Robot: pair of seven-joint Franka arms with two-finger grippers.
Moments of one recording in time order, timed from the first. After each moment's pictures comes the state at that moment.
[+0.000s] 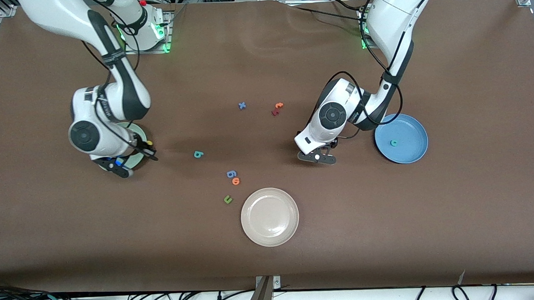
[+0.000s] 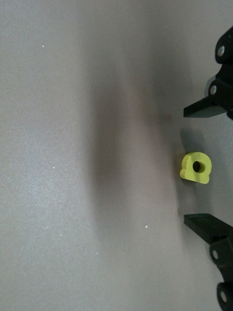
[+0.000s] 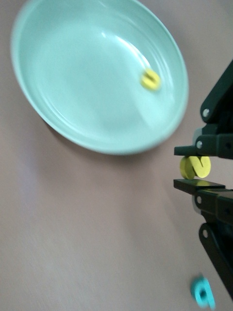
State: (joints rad) left arm -0.42 0.65 -0.15 -1.81 0.00 2.36 -0.38; right arm 0.29 0.41 -0.15 -1.96 0.06 2.11 0.60
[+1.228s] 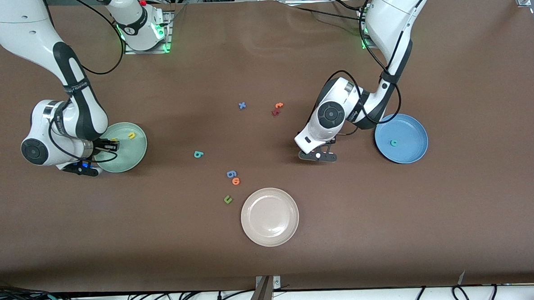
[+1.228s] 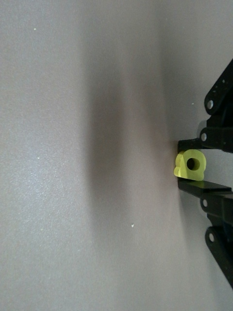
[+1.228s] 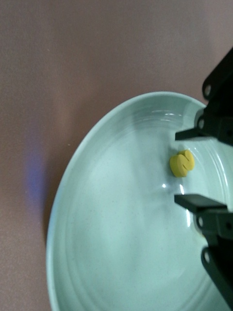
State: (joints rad) left arm -0.43 0.65 -0.15 -1.83 0.00 2.35 -0.44; right arm 0.10 0.52 -0.21 -1.99 0.06 2.10 0.08
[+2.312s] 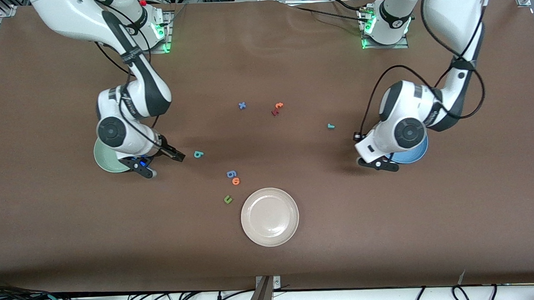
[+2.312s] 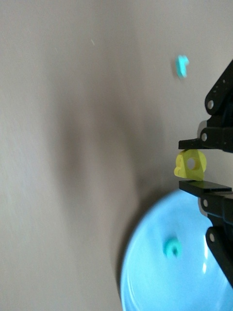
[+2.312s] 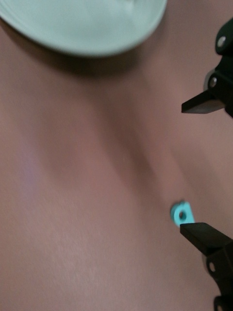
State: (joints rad) left arm -0.13 0.45 -0.13 -1.87 0.02 2.02 -0.04; right arm 0.26 0.48 0.08 -1.94 0.07 2.29 0.87
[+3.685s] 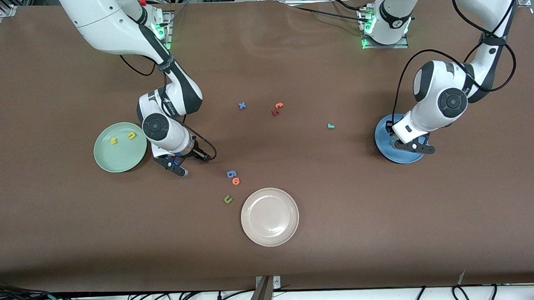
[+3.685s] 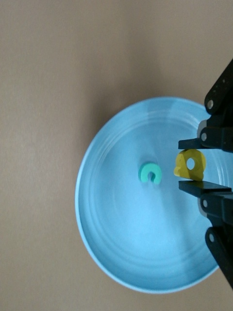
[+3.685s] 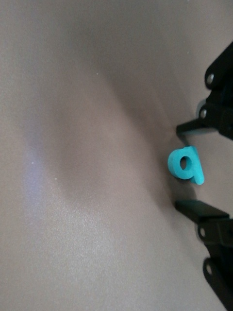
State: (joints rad) left arm 0.04 0.29 -0.13 -2.22 0.06 2.35 0.07; right arm 0.36 0.59 0.07 -1.94 0.06 2.48 0.93
